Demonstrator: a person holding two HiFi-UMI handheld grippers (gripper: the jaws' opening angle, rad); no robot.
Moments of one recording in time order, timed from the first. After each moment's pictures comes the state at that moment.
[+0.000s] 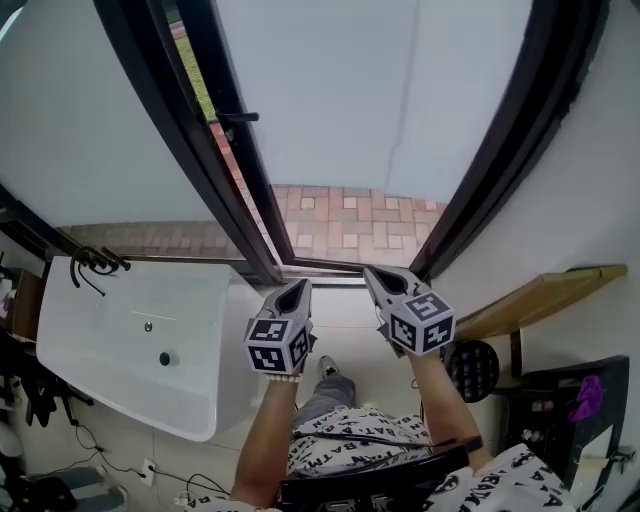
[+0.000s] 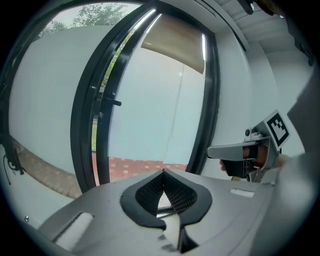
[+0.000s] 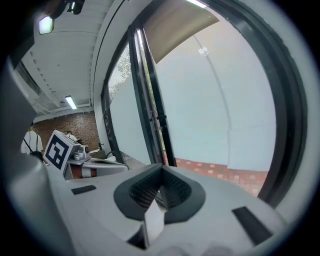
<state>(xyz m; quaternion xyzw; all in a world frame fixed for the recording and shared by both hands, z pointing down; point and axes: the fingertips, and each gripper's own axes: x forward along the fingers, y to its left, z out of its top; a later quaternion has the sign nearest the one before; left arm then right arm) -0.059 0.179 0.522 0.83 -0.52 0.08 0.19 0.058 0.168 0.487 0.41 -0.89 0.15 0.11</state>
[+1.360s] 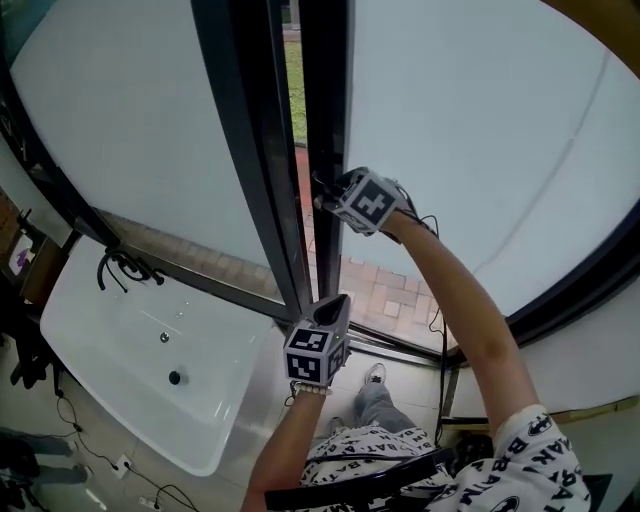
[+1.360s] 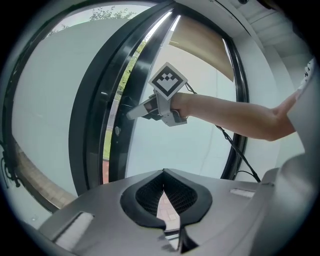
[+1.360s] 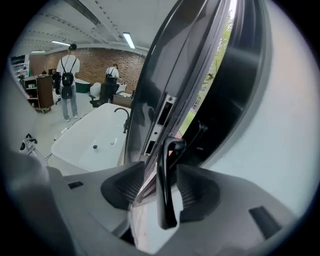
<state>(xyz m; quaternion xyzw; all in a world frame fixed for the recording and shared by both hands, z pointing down) -0.148 0.004 0.499 0.80 -0.57 0.04 0.18 -0.234 -0.178 0.413 0.18 -0.89 -0.15 0.39</state>
